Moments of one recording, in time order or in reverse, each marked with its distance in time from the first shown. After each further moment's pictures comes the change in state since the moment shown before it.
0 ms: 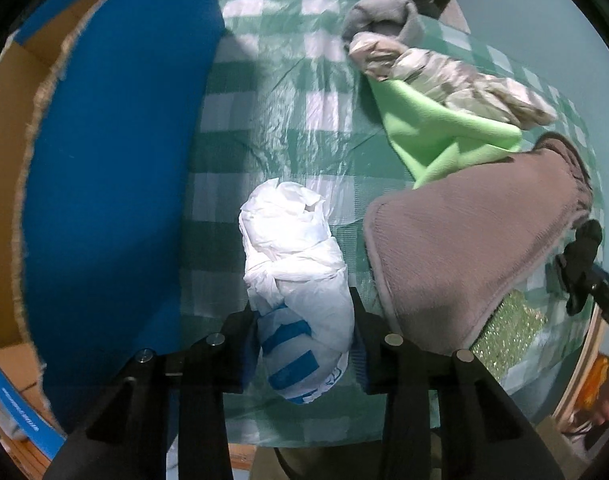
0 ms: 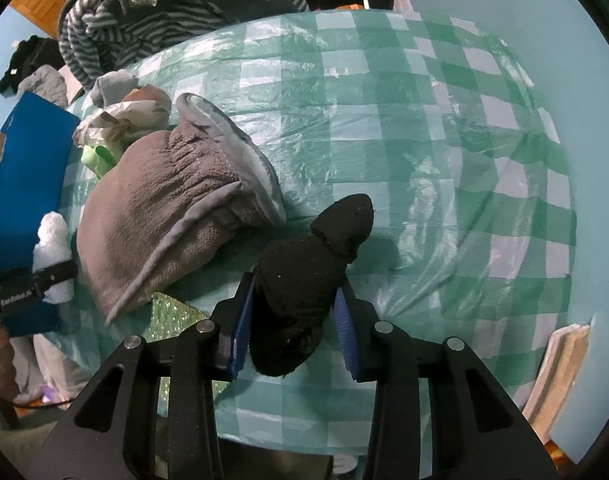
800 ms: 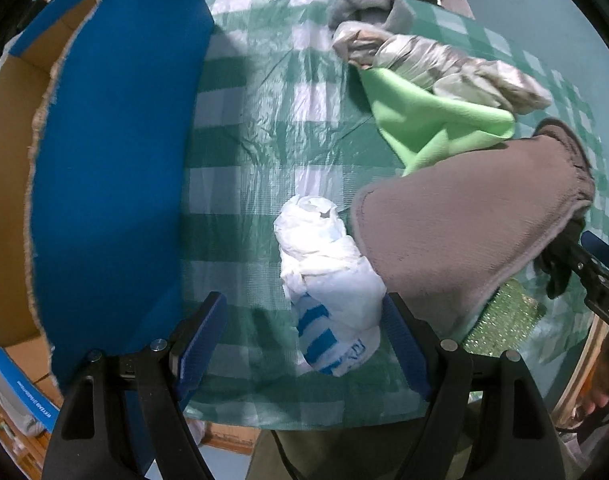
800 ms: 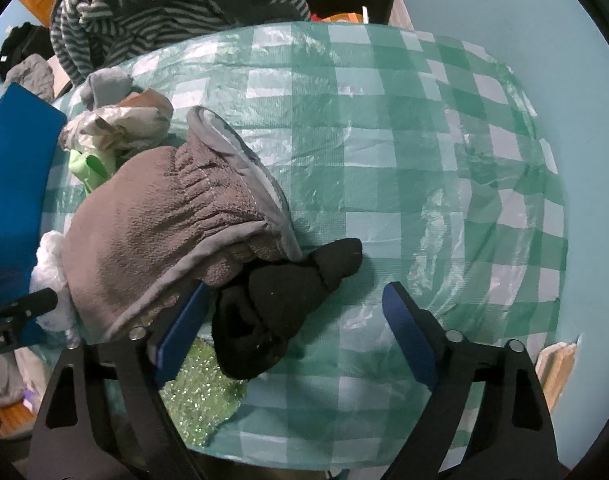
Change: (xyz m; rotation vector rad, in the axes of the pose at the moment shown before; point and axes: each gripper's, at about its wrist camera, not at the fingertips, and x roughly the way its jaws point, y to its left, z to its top) left arm -0.010 -0.022 0.007 0.006 0.074 0.044; right arm 0.030 0.032 0.030 -0.024 0.005 -0.082
